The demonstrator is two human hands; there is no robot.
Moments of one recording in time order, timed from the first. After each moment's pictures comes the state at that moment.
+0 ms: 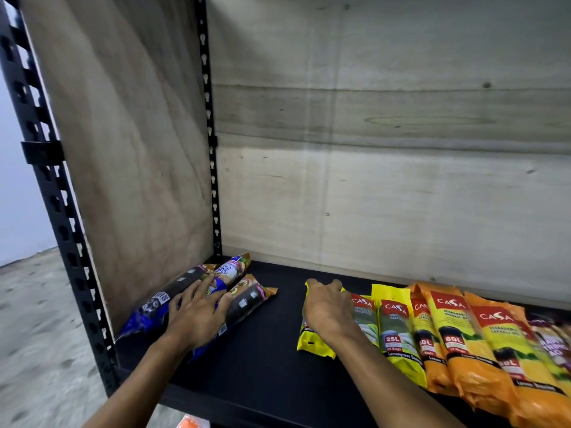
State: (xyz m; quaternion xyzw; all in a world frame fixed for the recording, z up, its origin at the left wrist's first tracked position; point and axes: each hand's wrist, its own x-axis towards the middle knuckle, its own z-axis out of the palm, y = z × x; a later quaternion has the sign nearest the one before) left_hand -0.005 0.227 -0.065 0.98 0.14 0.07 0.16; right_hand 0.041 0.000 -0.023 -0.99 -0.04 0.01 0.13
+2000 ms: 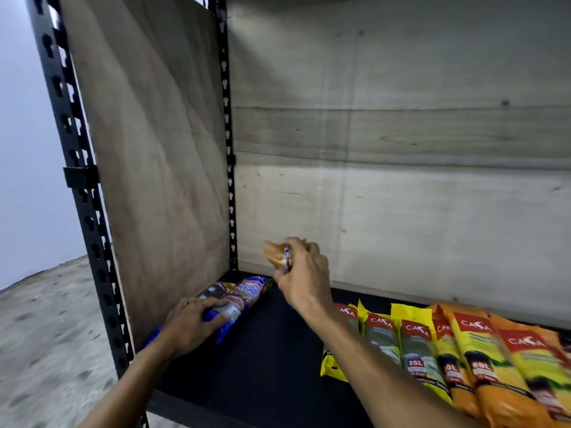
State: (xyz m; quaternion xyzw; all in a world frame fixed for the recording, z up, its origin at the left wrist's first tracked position) left_hand 0.001 0.300 -0.070 0.96 0.13 0.07 0.22; right_hand 0.045 0.056 0.028 -0.89 -0.19 -0.19 0.37
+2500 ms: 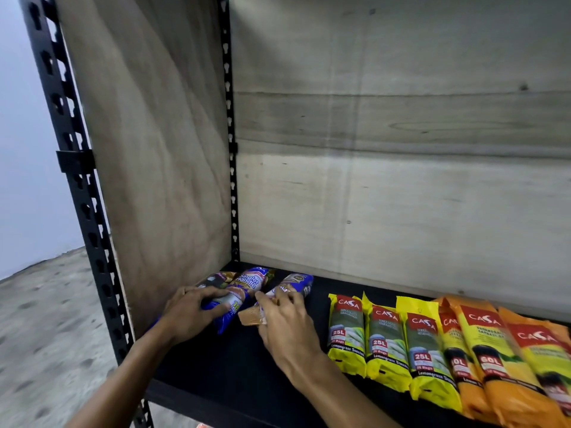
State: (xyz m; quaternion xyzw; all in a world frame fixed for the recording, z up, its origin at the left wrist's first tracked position) left_hand 0.008 0.309 -0.074 0.96 0.12 0.10 0.23; right_hand 0.004 0.069 -0.042 -0.94 -0.29 -0.10 0.16
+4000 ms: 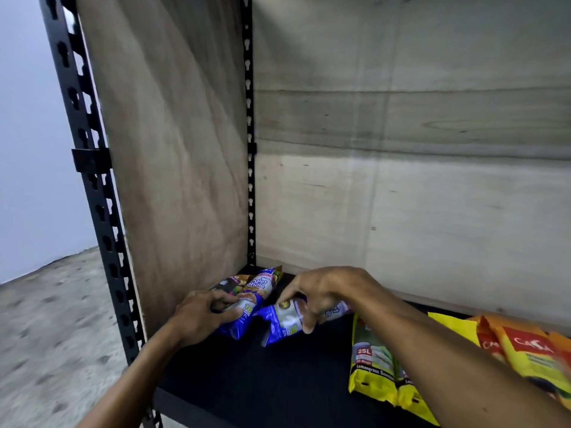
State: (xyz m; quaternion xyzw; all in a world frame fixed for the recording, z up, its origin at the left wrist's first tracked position) left_hand -0.005 0.307 -0.053 0.93 0.11 0.09 0.35; right_hand 0.092 0.069 0.044 -0.89 -0.41 0.22 -0.02
